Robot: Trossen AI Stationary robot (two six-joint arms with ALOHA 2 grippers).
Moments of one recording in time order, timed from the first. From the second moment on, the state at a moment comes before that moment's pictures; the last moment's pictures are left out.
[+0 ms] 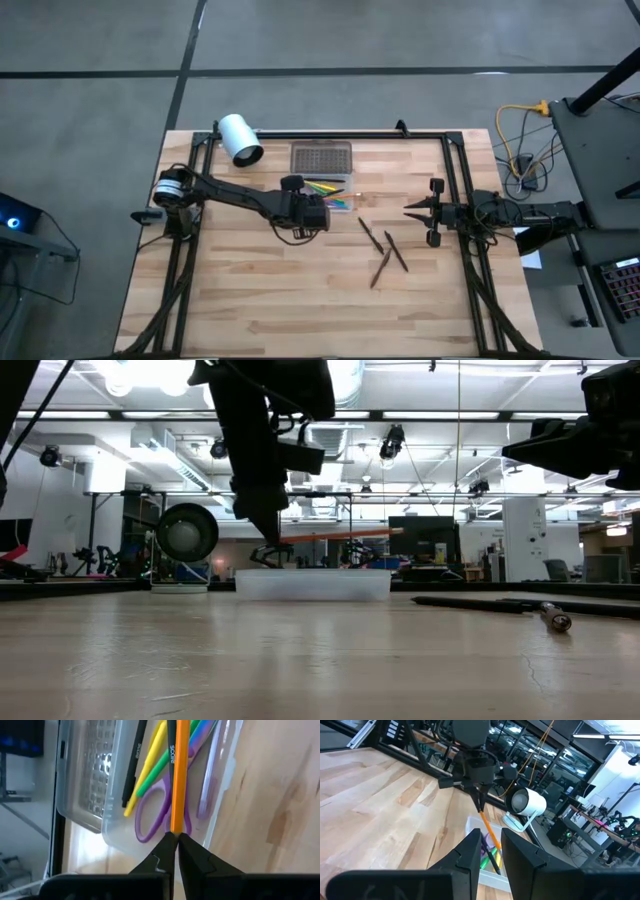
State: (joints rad) left arm -0.06 1.84 1.36 -0.86 -0.61 -0.16; right arm 0.03 0.04 0.03 -0.02 0.08 -0.45
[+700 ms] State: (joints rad) left arm 0.00 1.84 1.32 -0.86 -0.55 -0.45; right arm 0.03 0.04 0.03 -0.02 0.08 -0.45
